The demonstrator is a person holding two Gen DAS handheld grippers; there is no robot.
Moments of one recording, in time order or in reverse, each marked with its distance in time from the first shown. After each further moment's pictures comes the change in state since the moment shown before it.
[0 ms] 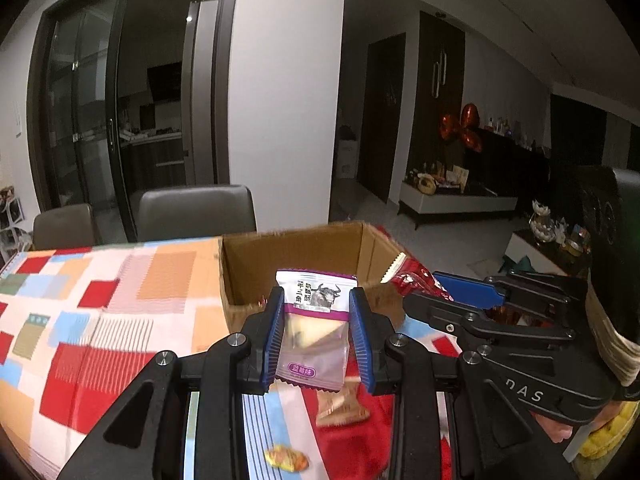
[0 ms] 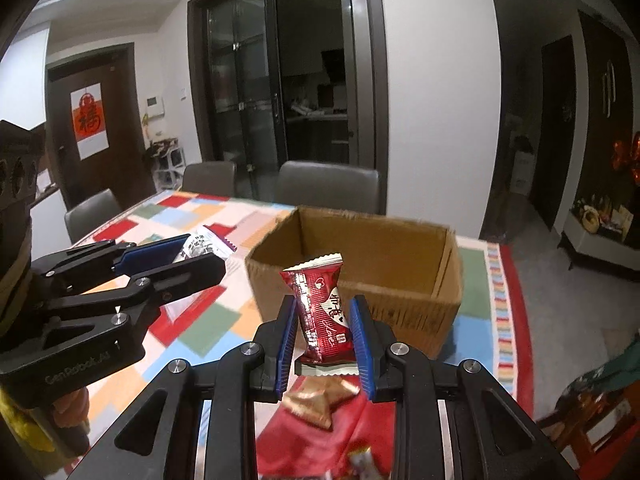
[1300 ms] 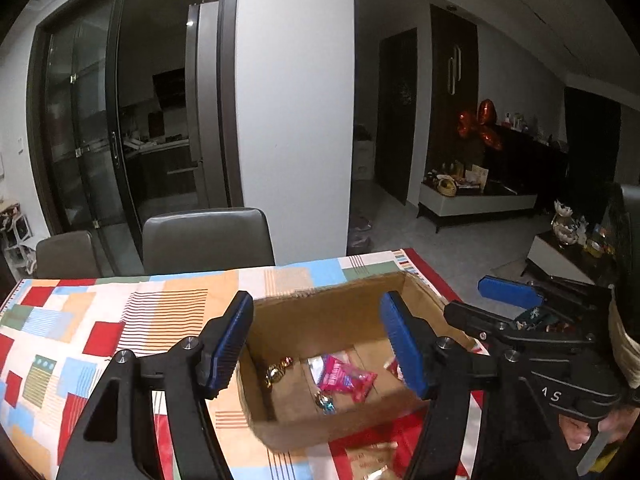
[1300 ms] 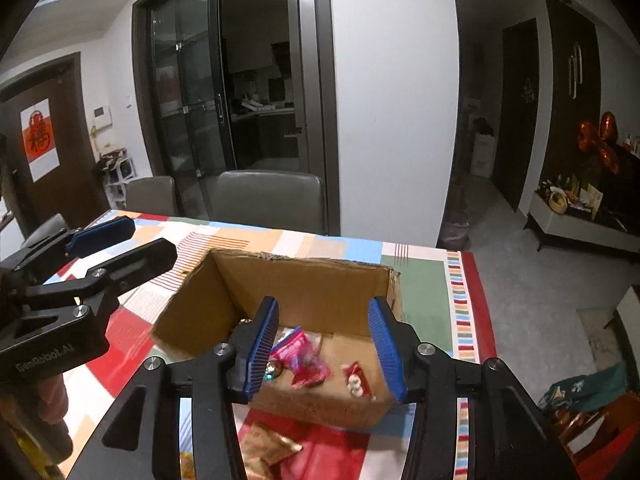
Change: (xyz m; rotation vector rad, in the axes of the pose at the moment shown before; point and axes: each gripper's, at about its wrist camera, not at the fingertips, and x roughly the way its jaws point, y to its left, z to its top) left arm 0.067 0.007 0.051 0.035 0.007 0.065; right arm 0.048 -0.053 0.051 0.087 0.039 -0.142
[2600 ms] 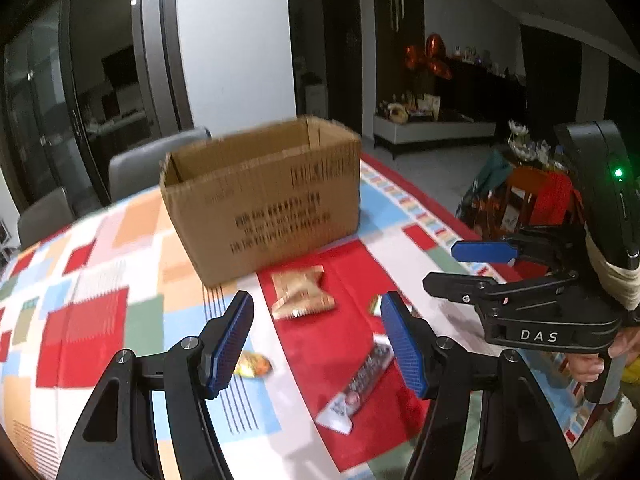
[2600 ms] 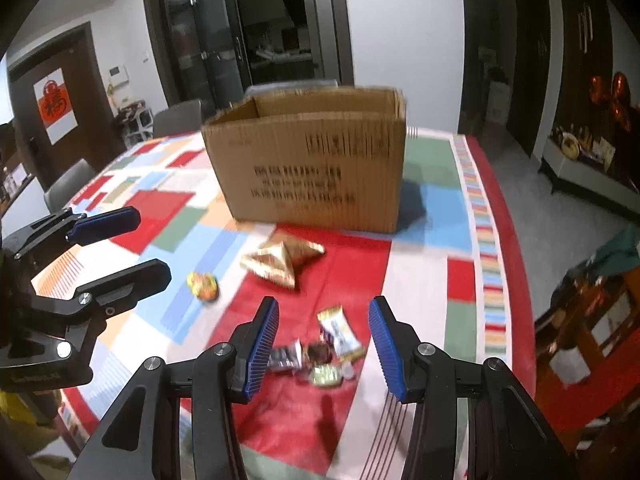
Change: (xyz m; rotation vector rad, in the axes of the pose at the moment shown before) left arm -0.072 -0.070 -0.157 0.133 0.203 -0.116; right arm -0.061 -0.002 -0.176 0.014 0.210 0.071
